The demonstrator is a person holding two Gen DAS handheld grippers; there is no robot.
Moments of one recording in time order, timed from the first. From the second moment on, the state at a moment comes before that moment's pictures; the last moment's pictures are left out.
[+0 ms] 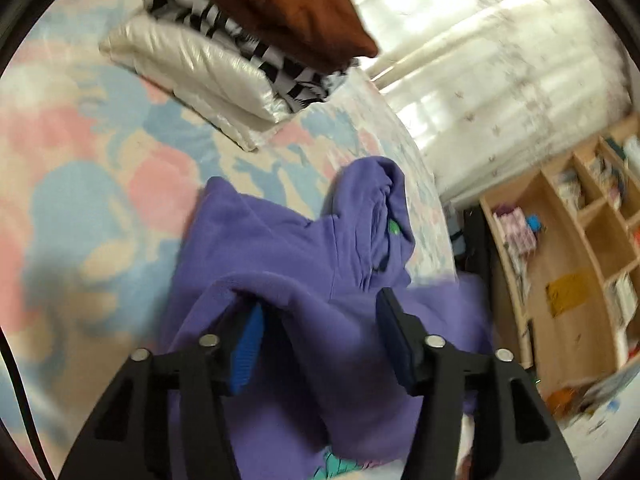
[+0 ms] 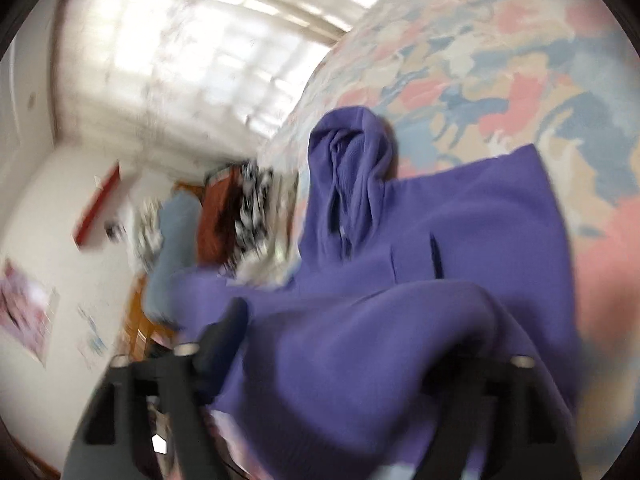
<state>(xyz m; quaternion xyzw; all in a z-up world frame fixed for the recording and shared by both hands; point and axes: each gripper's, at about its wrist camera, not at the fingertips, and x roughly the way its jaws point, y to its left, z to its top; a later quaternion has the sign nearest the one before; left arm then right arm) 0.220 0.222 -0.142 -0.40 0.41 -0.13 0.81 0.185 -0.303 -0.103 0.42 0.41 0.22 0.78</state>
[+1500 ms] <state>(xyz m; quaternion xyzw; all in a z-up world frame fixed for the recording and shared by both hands) 0.361 0.175 -0.183 0.00 0.45 0.02 0.89 0.290 -0.349 -0.140 0.16 0.42 -0.02 0.89</state>
